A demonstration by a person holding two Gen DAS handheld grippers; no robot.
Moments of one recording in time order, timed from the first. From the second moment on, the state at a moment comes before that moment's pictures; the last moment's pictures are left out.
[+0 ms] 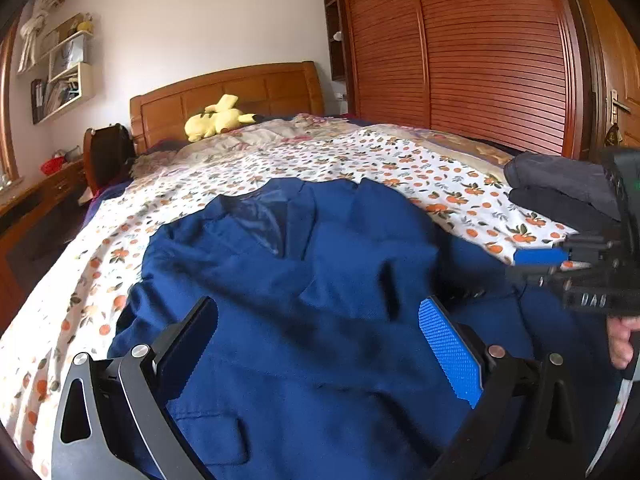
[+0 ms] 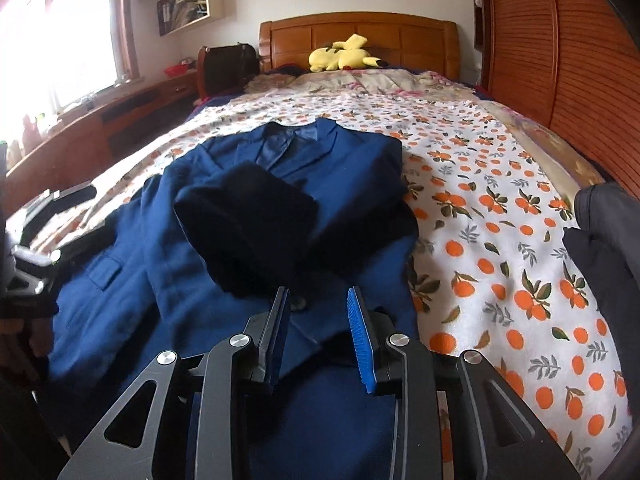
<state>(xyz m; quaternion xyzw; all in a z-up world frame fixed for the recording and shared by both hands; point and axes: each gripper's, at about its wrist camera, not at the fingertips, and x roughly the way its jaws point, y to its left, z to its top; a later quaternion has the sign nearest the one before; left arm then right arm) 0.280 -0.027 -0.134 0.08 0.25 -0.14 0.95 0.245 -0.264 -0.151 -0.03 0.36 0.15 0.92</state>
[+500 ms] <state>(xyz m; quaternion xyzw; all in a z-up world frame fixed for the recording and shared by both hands) 0.343 -0.102 -0.119 0.10 0.31 -0.13 0.94 0.211 -0.295 -0.155 -0.01 0.35 0.18 0.92</state>
